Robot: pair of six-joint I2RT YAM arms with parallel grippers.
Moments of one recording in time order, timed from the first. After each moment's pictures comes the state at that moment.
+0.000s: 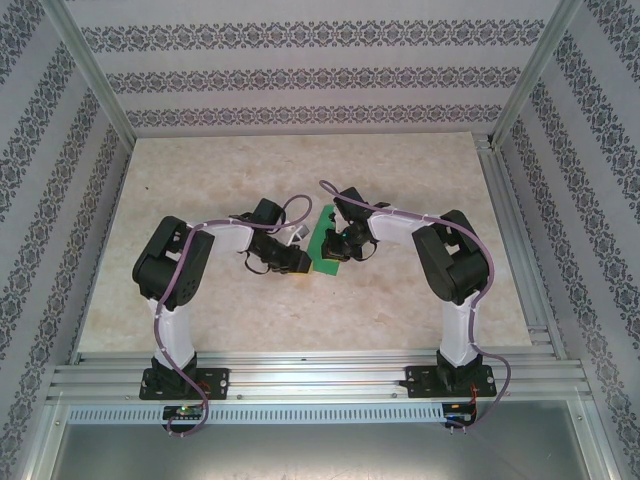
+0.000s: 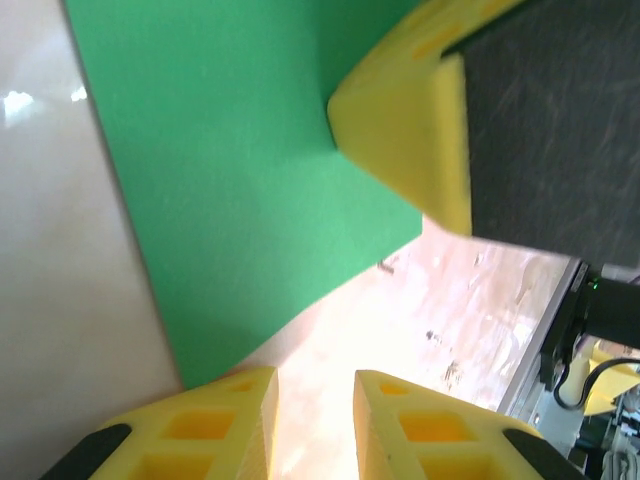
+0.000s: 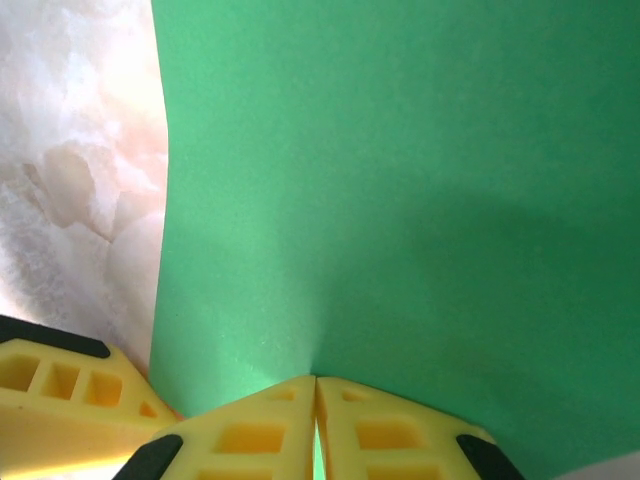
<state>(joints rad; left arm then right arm) -0.45 1.95 1.08 -0.40 0.81 -0.24 0.54 2.00 1.24 -0.48 -0.43 0.52</state>
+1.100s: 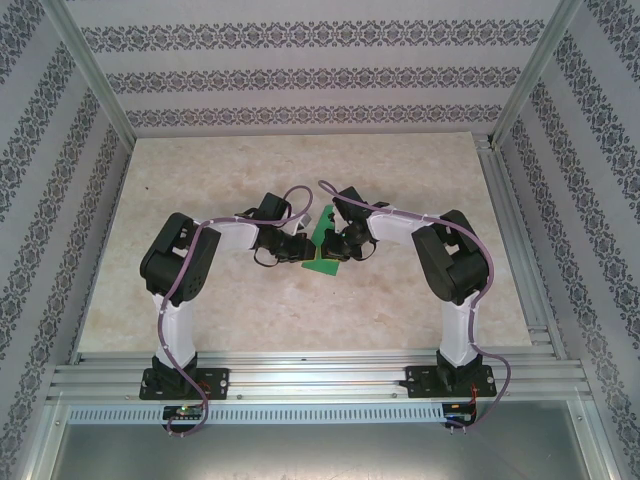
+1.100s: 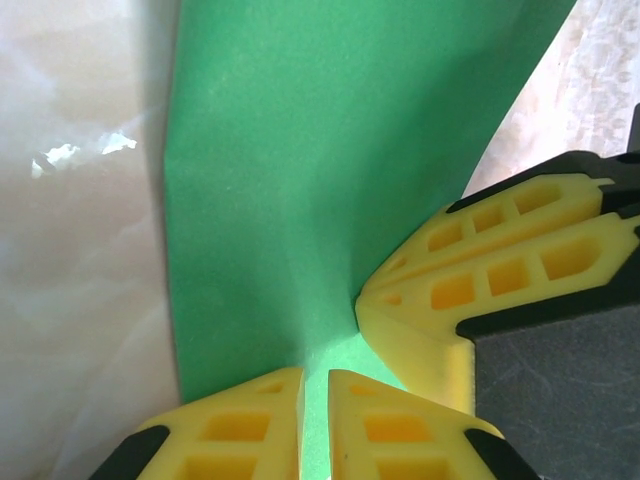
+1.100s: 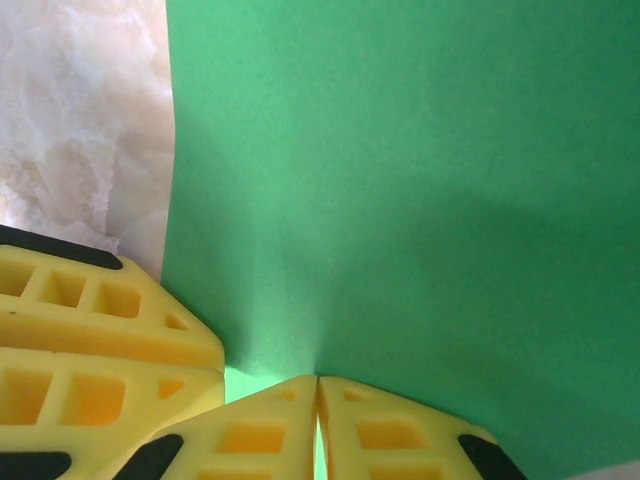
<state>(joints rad) -0.47 2.00 1.12 -0.21 0.71 -0.45 0.54 2.00 1.25 -0.49 -0.43 0.51</state>
